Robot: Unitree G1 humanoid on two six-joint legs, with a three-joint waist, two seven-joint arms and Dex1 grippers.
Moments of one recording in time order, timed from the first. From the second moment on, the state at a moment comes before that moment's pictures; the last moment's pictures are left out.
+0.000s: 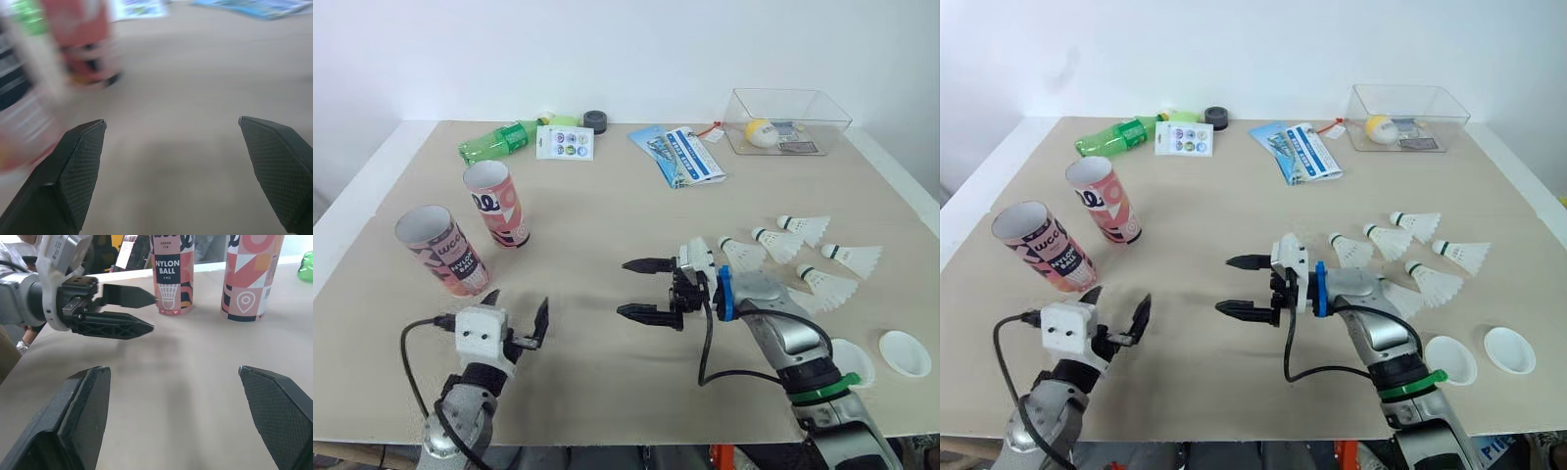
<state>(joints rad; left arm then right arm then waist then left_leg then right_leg) 0.39 0.06 0.03 -0.62 -0.09 0.22 -0.08 -0.48 -0.42 0.19 0.05 0.41 0.22 1.17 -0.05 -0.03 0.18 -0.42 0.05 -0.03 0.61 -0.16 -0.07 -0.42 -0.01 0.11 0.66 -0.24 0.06</state>
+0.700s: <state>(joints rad) 0.16 0.10 0.26 -0.34 -0.17 0.21 -0.01 -0.51 -0.41 0.20 0.10 0.38 0.17 1.19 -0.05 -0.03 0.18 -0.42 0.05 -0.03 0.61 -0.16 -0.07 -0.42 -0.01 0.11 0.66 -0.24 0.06</state>
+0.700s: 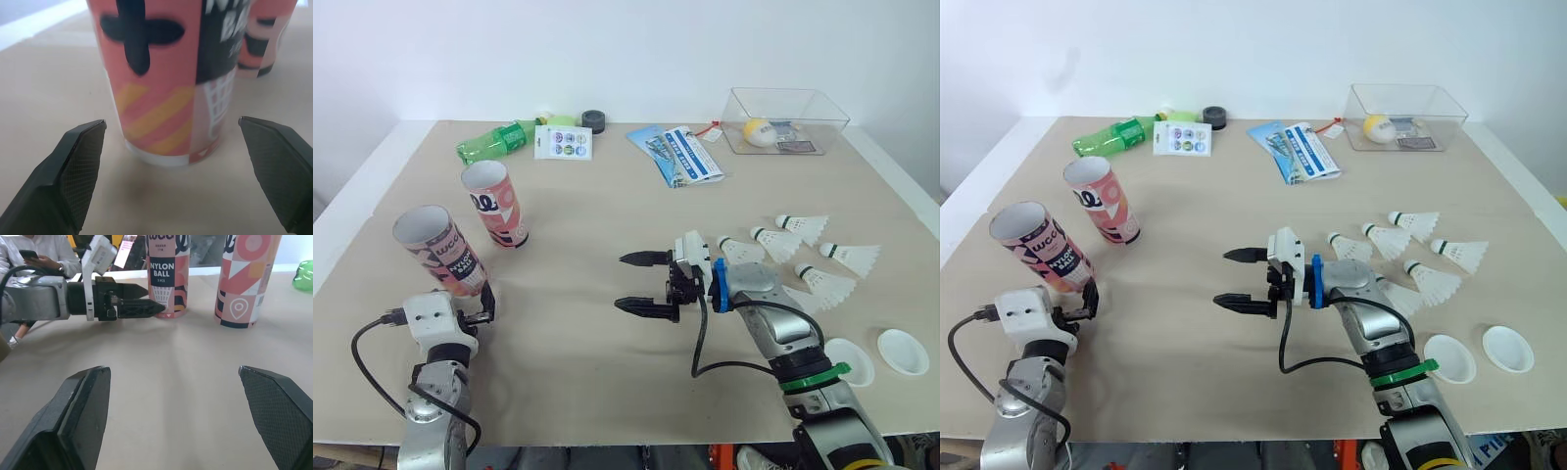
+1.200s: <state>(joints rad) 0.01 0.23 0.32 -0.15 -0.22 0.21 -0.11 -0.48 -0.42 0.19 0.07 0.39 0.18 1.17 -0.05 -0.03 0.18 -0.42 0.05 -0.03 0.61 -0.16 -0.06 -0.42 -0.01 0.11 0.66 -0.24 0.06</state>
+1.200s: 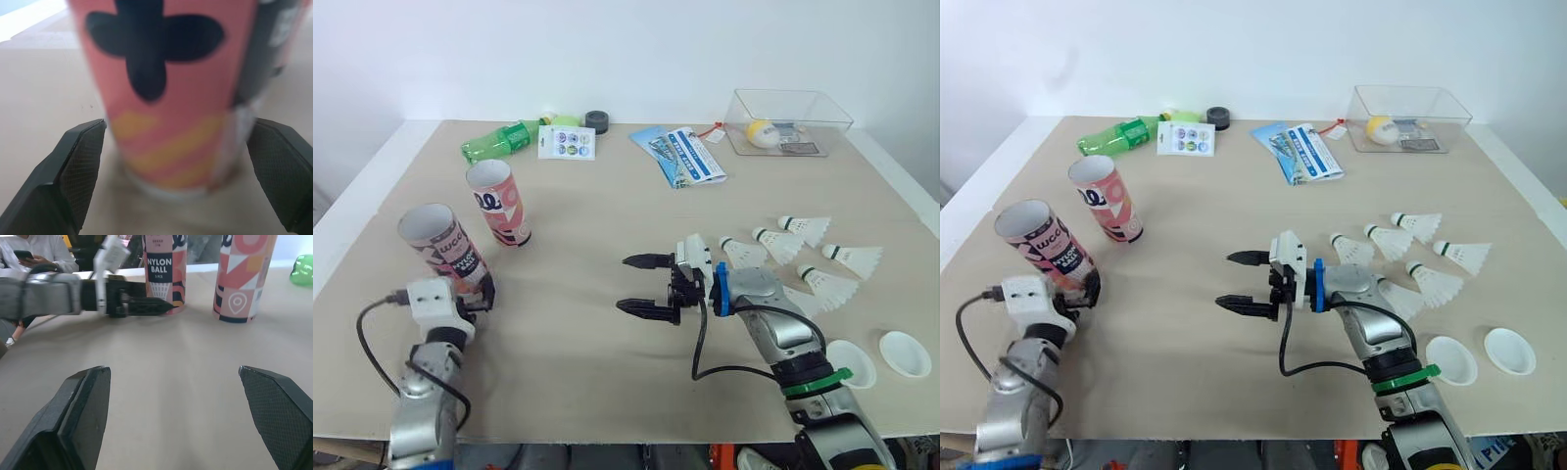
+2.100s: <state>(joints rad) -0.02 0.34 0.32 -0.05 -0.29 0.18 -0.32 -0.46 -0.42 0.18 0.06 0.39 0.19 1.17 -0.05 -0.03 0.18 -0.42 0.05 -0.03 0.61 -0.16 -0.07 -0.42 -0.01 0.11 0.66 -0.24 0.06</state>
